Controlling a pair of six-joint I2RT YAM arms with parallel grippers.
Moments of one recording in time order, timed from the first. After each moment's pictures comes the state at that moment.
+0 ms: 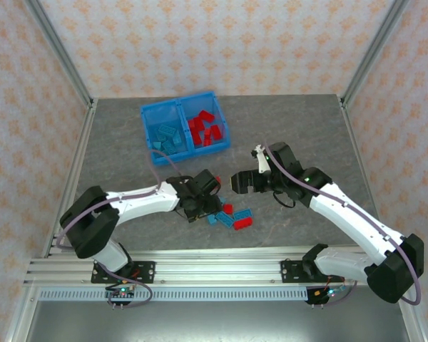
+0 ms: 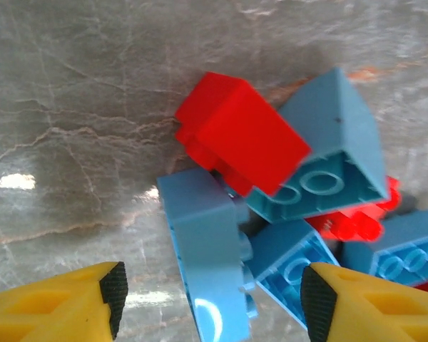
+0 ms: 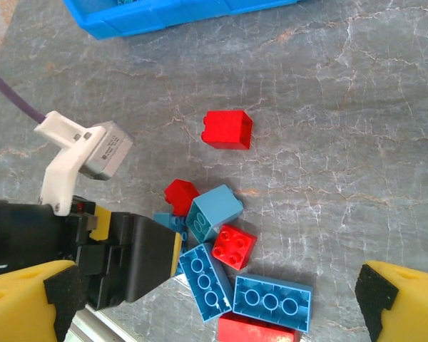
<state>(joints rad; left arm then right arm) -0.82 1.59 0.93 -0.58 0.09 -1.18 0.62 1.12 0.97 -0.69 -0.20 0.41</state>
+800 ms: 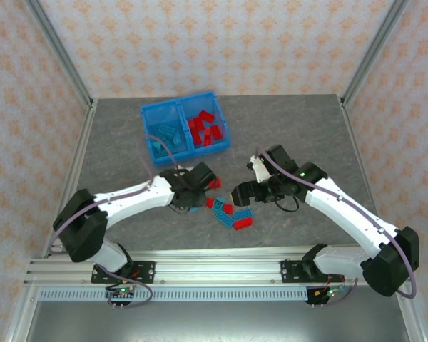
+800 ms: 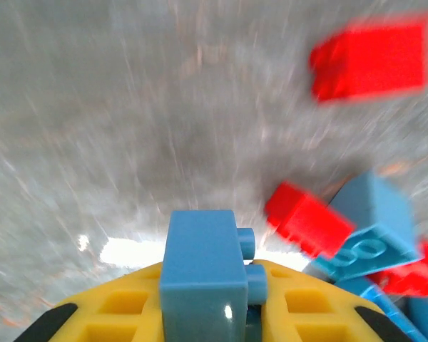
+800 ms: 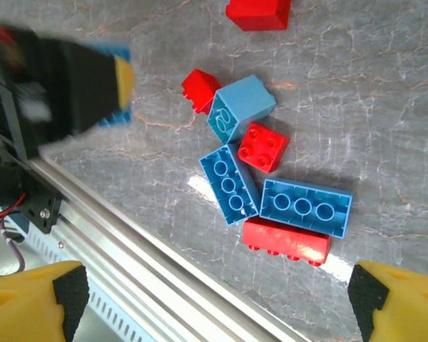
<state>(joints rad) -0.77 1.50 1.05 -0.81 -0.22 -0.96 0.62 1.18 1.01 -0.91 -0.39 0.38</state>
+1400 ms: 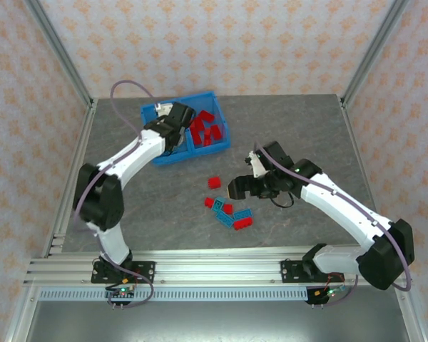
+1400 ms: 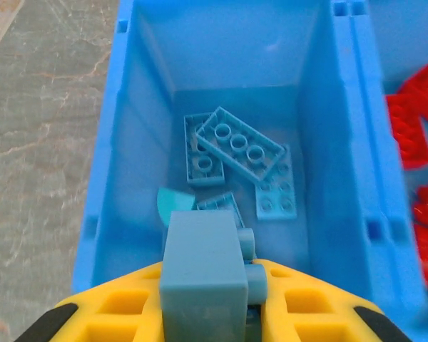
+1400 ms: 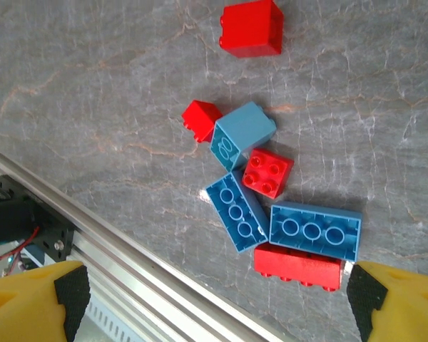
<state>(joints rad) -0.37 1.85 1.53 -0.68 -0.58 -0.56 0.62 1.23 1.04 -0.85 -0.36 0.48</state>
